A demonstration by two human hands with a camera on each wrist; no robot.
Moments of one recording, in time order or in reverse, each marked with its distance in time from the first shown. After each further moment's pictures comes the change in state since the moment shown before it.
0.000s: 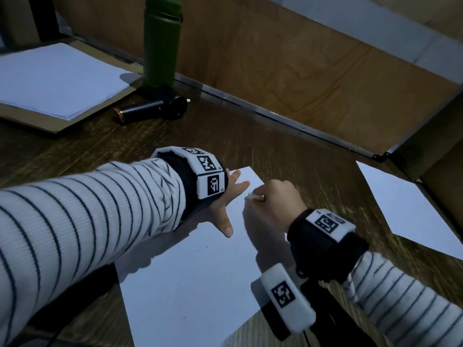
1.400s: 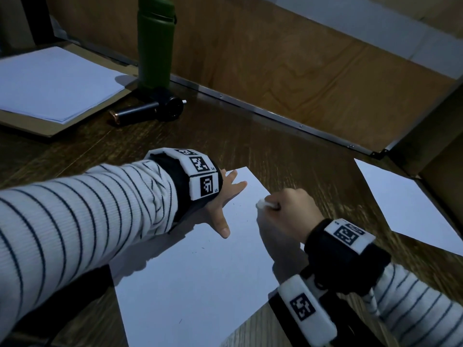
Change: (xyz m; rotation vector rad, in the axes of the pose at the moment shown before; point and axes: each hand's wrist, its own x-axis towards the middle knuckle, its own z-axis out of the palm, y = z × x) left_hand -0.011 0.007 -0.015 0.024 -0.059 -0.024; right_hand -0.016 0.025 -0.005 0.006 0.010 0.028
